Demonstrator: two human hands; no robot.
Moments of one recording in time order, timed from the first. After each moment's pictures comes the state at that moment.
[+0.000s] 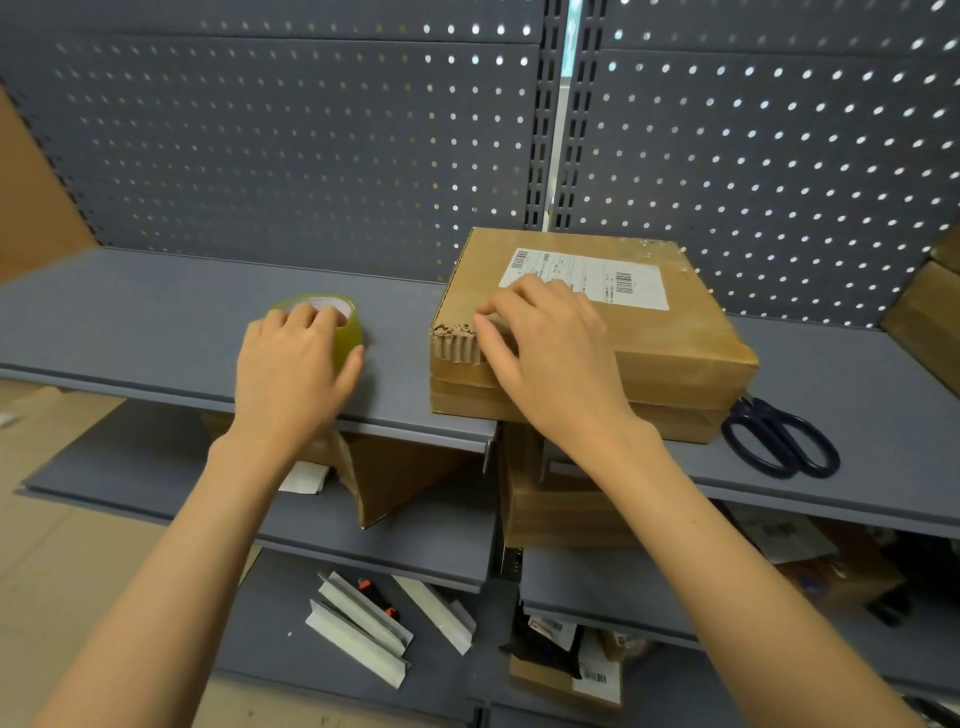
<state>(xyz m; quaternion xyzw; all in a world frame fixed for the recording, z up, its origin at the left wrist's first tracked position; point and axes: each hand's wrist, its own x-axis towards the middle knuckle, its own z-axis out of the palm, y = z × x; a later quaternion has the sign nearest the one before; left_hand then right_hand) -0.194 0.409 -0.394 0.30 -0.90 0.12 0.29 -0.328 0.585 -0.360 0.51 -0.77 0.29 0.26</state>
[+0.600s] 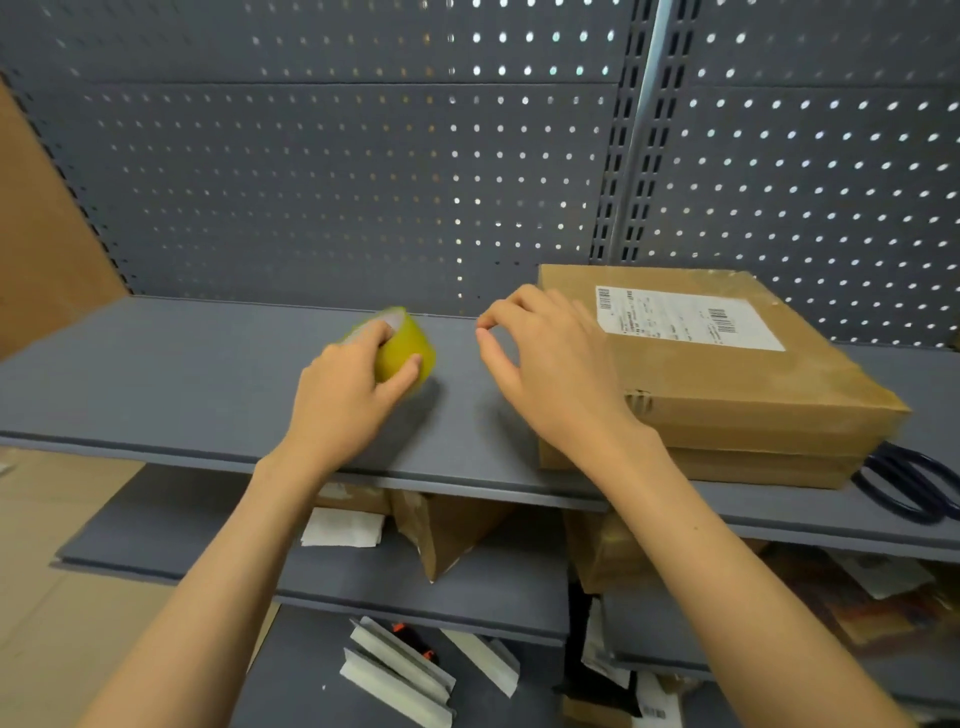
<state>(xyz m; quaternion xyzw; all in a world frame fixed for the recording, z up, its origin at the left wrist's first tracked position) -0.185 0.343 -0.375 0.24 -0.90 -0.14 0.34 -0.300 0.488 -0.349 0.49 -0.77 0.28 0.29</state>
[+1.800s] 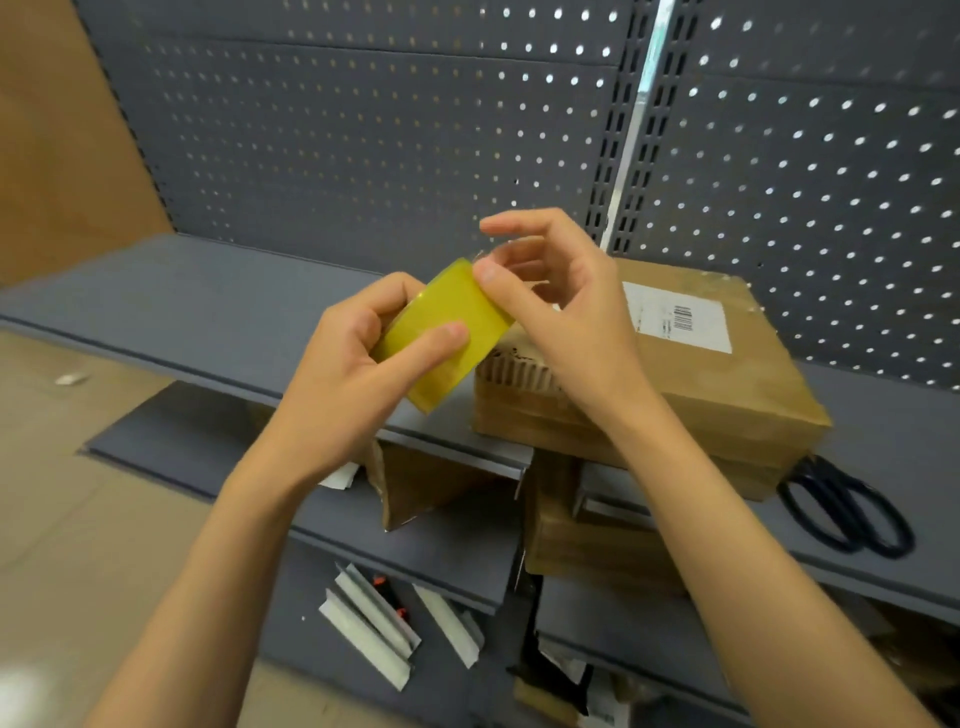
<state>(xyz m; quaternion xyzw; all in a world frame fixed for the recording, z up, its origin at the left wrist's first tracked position) -0.176 0.481 -0.328 0.10 -0.78 -0.47 0.40 -0.323 0.559 -0.317 0.56 -0.54 0.63 -0.06</state>
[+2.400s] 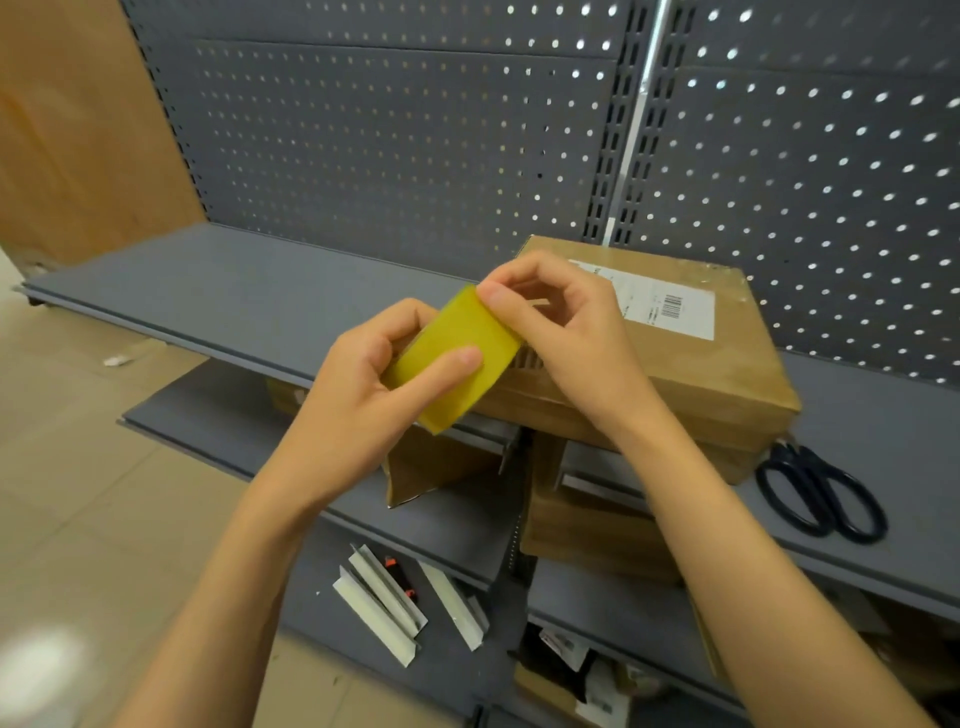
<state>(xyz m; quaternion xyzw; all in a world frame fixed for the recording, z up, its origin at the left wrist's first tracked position) -0.168 0.527 -0.336 0.14 -0.79 -0.46 0.37 -0.330 0.588 -0.328 0.58 -0.54 0.60 -0.12</state>
